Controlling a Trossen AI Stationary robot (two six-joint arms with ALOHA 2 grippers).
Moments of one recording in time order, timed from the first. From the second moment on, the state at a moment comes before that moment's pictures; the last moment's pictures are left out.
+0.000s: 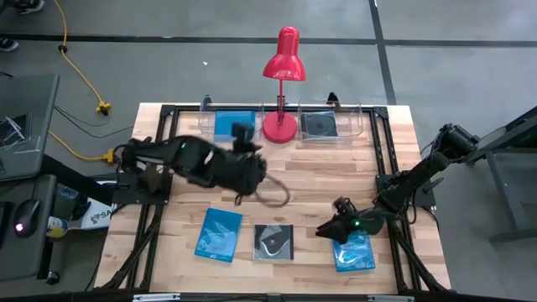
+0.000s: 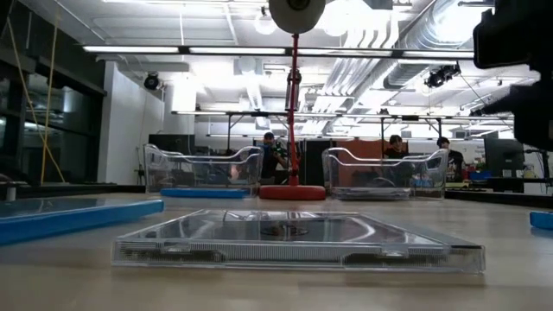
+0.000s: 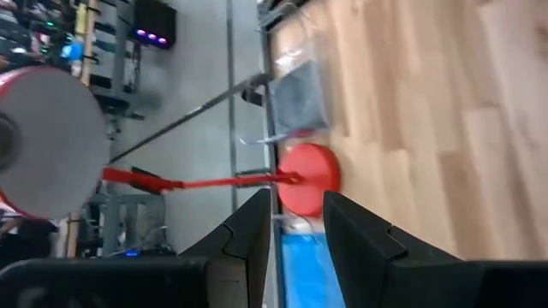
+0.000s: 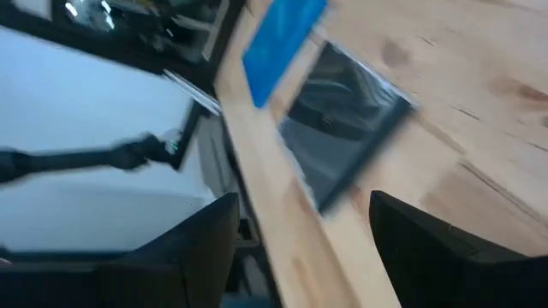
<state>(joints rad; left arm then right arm) -0.31 1.84 2.36 -1.50 -0.82 0.21 0.71 1.29 0.38 0.50 0.45 1.43</state>
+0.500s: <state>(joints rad) -0.61 1.82 2.22 -1.57 -0.87 -0.09 0.71 1.29 0.38 0.66 0.48 1.46</state>
